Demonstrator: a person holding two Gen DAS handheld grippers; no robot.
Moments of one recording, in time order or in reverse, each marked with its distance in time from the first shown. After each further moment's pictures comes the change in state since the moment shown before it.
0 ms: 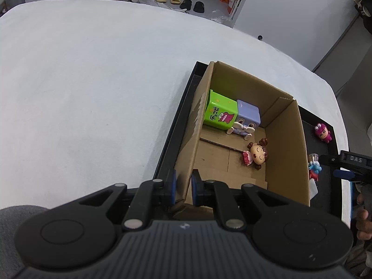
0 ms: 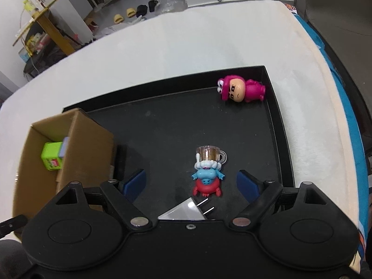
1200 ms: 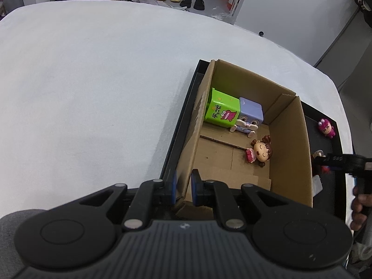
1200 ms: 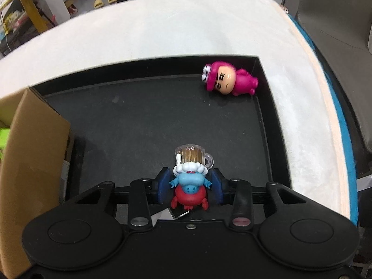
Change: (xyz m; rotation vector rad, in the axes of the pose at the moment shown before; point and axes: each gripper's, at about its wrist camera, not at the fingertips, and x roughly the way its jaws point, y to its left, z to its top) left arm 0.001 -0.003 0.000 0.015 0.009 0.026; right arm 0.020 0.020 -0.006 -0.067 -0.007 -0.165
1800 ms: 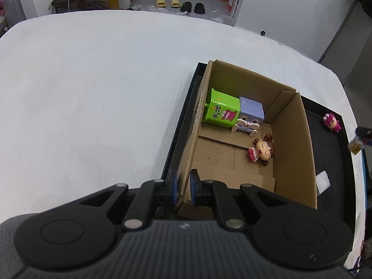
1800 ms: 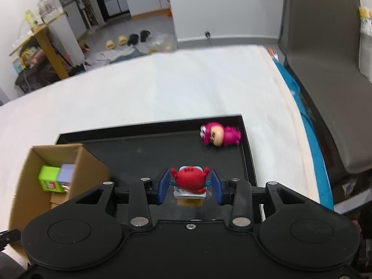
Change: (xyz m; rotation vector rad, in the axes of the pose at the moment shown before) left arm -0.004 -0.012 -0.004 0.049 -0.029 0.058; right arm -0.078 -0.023 0.018 0.021 -0.202 0.089
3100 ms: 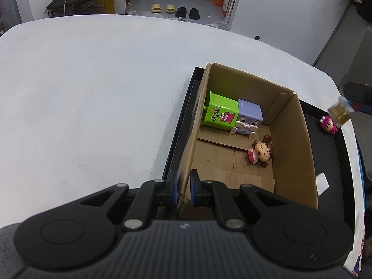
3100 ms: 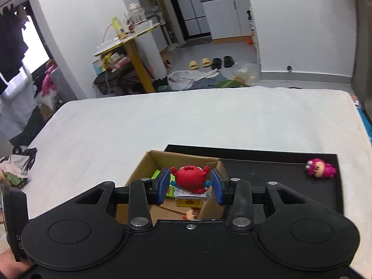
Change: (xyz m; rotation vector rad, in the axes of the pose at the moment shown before) left arm -0.002 0.008 -0.005 0.009 -0.032 -0.036; right arm -0.050 0.104 0.000 -0.168 -0.105 0.360
